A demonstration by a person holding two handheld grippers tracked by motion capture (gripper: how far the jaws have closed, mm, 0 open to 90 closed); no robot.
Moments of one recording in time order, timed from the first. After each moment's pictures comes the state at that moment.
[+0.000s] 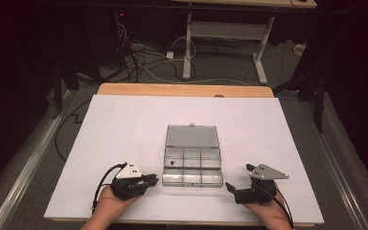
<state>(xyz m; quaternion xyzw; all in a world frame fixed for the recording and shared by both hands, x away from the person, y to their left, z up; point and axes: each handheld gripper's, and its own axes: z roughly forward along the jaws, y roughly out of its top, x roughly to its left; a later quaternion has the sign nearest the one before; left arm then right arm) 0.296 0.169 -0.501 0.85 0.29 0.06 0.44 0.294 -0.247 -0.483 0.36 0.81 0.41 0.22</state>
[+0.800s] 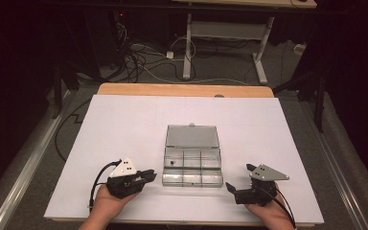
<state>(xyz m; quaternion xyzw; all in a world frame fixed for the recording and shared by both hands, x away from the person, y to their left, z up) 0.293 0.176 -0.485 0.83 0.30 0.08 0.47 0.293 -0.247 -0.482 0.36 0.81 0.41 0.22</state>
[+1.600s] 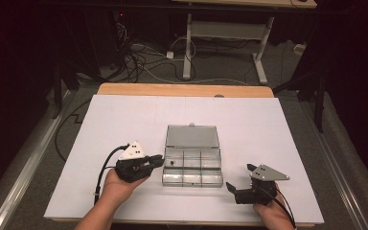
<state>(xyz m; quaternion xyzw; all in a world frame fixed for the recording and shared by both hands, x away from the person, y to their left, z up) 0.324 0.154 -0.455 0.82 0.29 0.09 0.48 0.292 -0.247 -0.483 0.37 0.80 0.41 0.22</state>
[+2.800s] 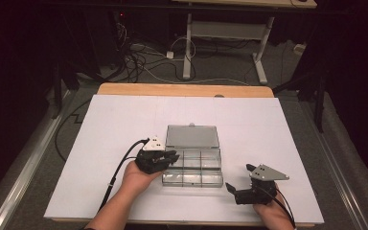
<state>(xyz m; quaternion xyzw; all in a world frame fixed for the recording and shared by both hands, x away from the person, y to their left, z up) 0.359 0.112 -0.473 0.83 0.30 0.07 0.46 0.293 -0.247 -0.483 0.36 0.81 0.41 0.22</state>
